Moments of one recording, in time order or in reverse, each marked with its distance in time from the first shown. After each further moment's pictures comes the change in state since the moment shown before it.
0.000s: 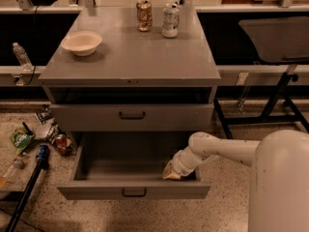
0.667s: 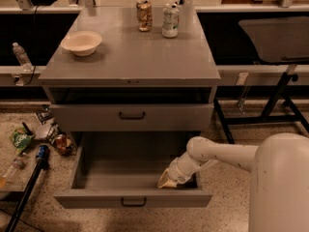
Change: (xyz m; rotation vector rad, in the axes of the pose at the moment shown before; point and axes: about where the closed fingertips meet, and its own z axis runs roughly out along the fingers) arm -0.011 0.043 0.019 -0.133 -0.061 0.070
